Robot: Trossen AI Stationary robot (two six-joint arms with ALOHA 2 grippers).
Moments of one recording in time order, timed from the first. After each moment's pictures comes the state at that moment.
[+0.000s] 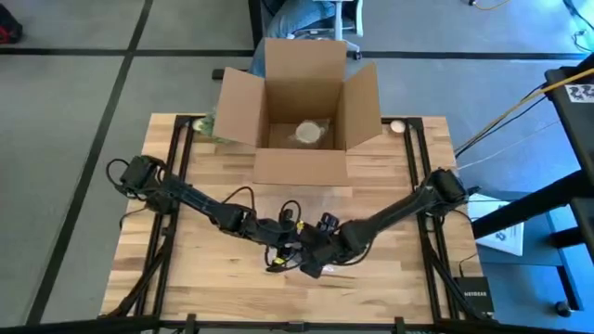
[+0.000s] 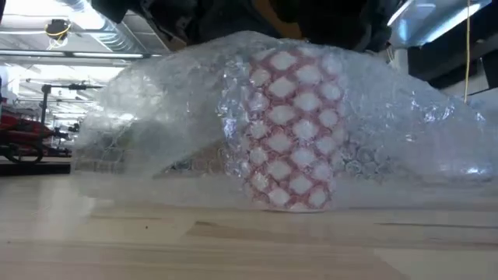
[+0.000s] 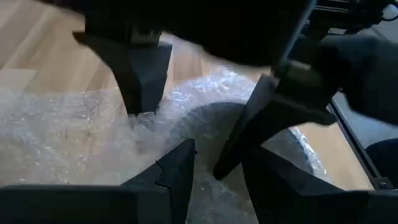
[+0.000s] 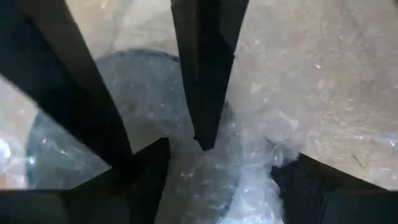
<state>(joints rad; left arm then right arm) -0.33 1.77 1.02 0.24 -0.17 -0.23 0.44 1.96 1.43 -0.70 0.31 0.81</state>
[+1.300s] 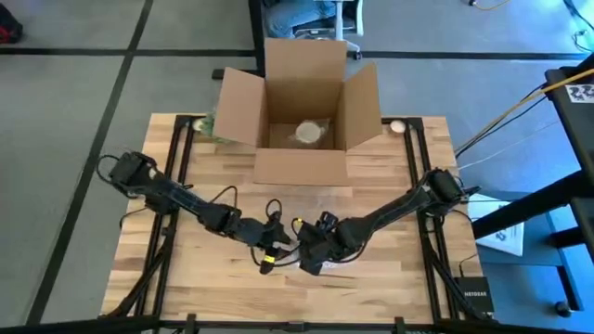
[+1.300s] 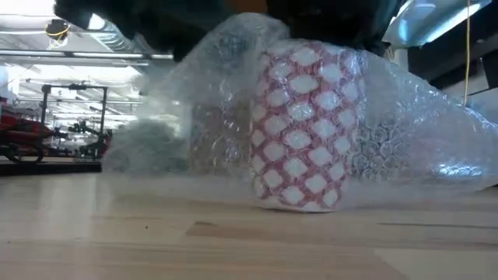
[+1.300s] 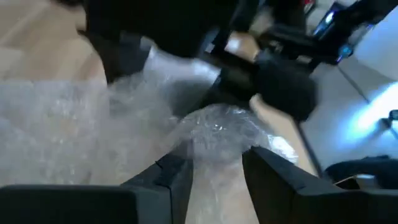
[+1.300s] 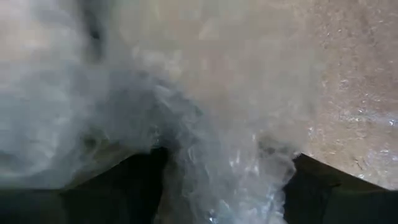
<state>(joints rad) -0.37 1.70 0.85 0.41 -0.16 -0.36 0.42 1.96 1.43 -0.70 0.30 0.78</state>
